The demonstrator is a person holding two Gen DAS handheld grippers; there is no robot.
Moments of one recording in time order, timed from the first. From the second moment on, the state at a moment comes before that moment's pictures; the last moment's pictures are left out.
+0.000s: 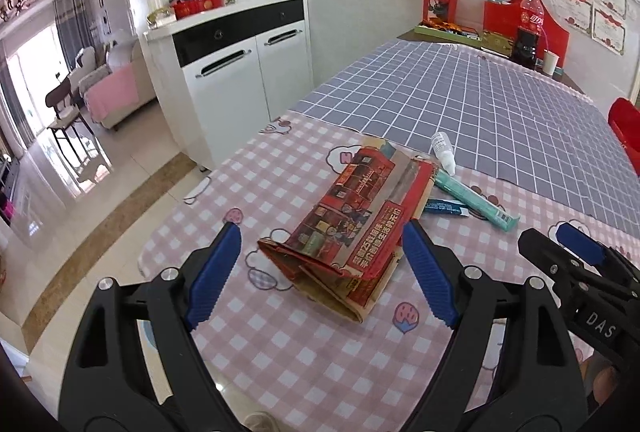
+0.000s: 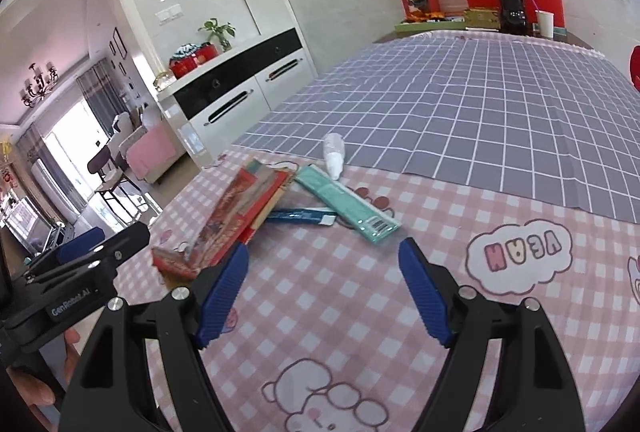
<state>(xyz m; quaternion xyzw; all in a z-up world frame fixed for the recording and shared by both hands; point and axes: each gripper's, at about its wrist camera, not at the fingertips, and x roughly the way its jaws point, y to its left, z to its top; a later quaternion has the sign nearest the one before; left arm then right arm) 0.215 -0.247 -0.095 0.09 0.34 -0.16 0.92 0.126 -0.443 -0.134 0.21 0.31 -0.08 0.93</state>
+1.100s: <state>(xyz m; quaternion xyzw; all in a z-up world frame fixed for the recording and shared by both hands) 0.247 -0.302 -0.119 0.06 0.40 -0.25 0.88 0.207 -0.463 -0.173 0.06 0.42 -0.10 0.90</state>
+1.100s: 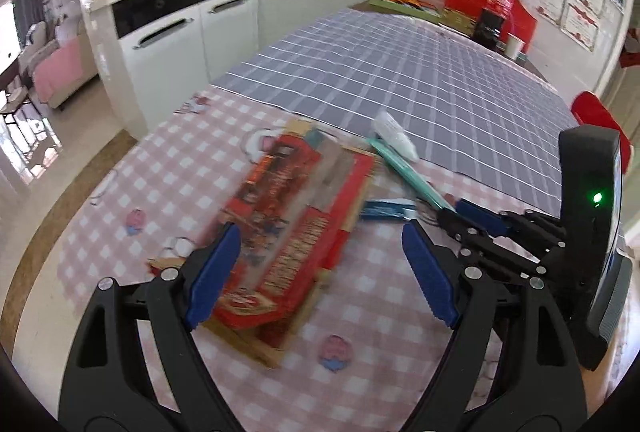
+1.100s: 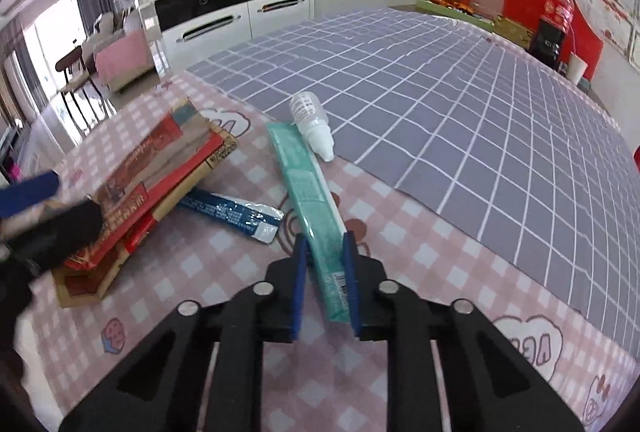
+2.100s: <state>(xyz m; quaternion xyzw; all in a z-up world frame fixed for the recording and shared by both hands) 0.291 -0.373 -0.168 0.00 0.49 -0.14 0.86 0.155 -0.518 -0.162 0.17 0.37 -0.09 0.91</state>
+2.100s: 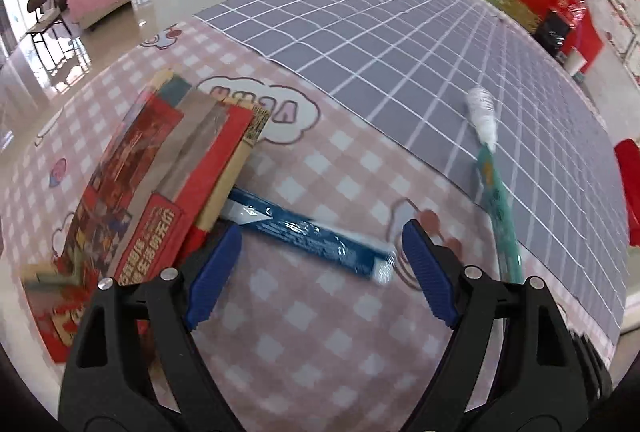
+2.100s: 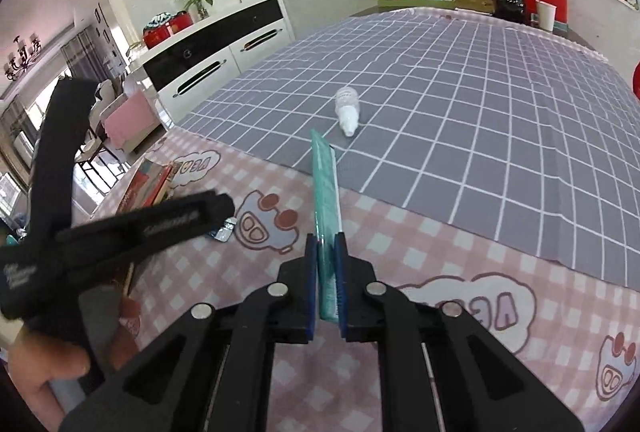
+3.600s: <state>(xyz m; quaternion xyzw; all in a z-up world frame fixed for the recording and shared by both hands) 0.225 -0.324 -0.132 0.03 0.43 -0.25 0.86 0.143 -0.456 -0.148 0.19 0.37 -0.02 0.91</state>
